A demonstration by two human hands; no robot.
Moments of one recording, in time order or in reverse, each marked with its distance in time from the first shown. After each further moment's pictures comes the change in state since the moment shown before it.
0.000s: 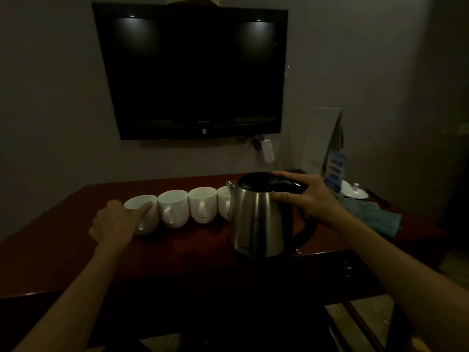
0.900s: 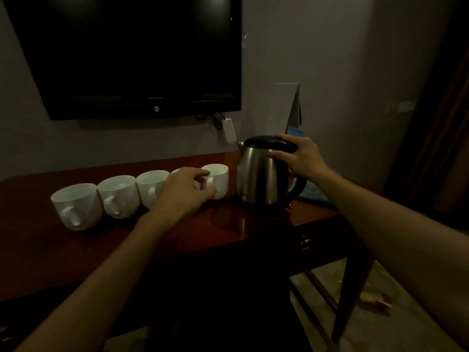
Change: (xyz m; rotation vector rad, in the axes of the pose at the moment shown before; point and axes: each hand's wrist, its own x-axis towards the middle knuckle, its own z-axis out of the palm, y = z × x) left_hand -0.122 0.138 0.058 -0.199 -0.499 0.749; right_hand 0.020 0.062 -0.077 -0.249 0.207 0.200
